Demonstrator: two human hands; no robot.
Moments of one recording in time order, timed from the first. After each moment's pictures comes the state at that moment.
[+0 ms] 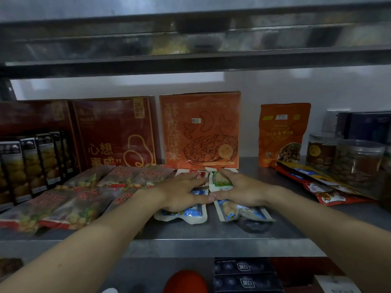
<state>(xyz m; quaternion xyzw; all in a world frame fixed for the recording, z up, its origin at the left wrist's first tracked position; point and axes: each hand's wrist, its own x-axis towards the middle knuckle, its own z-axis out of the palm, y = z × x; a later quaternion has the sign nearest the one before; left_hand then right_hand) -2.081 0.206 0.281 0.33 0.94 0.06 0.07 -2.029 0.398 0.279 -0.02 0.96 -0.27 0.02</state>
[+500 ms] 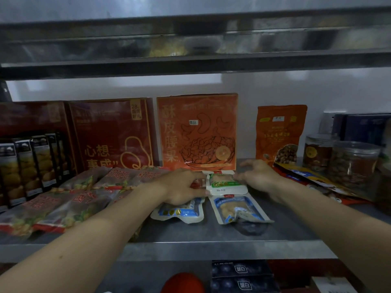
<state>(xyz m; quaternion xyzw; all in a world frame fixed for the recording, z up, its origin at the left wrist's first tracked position) -2.091 0.216 0.294 0.36 0.93 0.09 0.01 -2.037 0.438 0.285 0.10 0.86 -0.48 -0.11</state>
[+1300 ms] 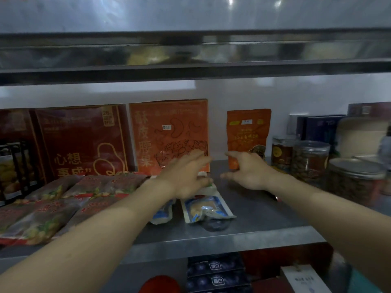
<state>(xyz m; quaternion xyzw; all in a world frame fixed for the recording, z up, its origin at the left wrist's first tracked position) -2.061 0.281 0.311 0.44 0.89 0.07 -0.13 -1.997 0.472 0.311 0.04 0.97 -0.19 -0.16</state>
